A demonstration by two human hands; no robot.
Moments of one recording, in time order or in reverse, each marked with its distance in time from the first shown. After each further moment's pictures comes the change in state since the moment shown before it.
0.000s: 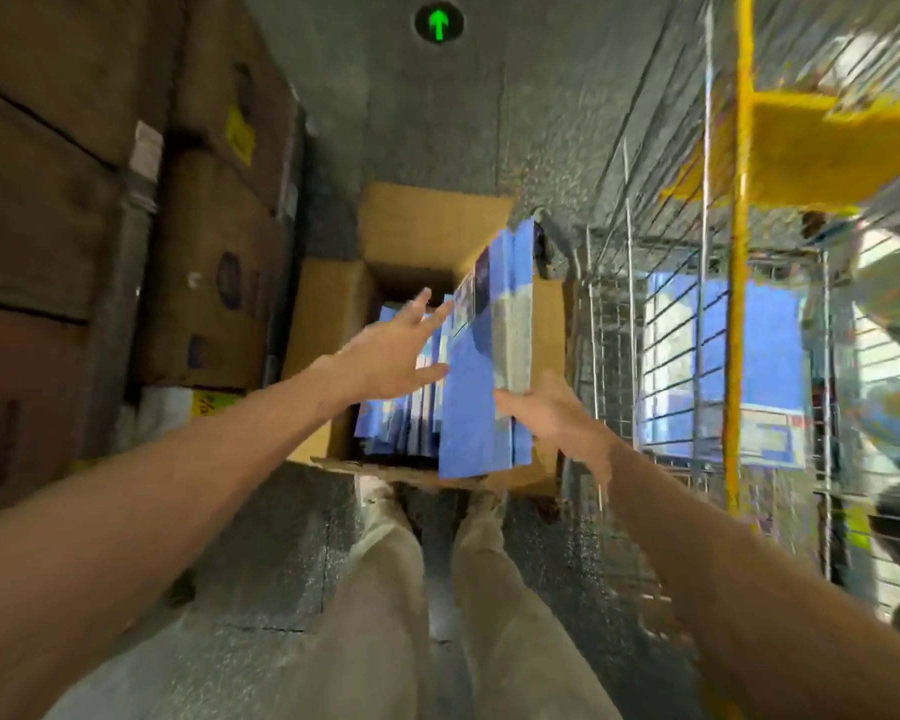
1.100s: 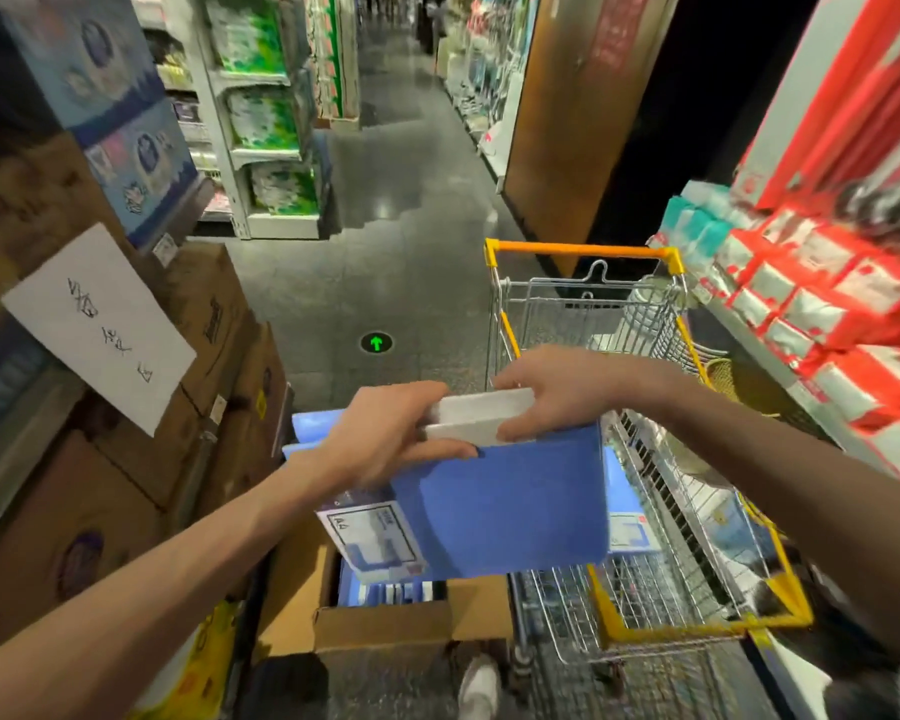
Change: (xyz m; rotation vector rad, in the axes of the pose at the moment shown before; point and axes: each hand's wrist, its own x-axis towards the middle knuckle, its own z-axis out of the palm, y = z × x) left_hand -0.345 0.157 -0.157 0.059 0.782 0.528; right_hand -0.445 -0.164 -0.065 -1.043 0.284 -0.572
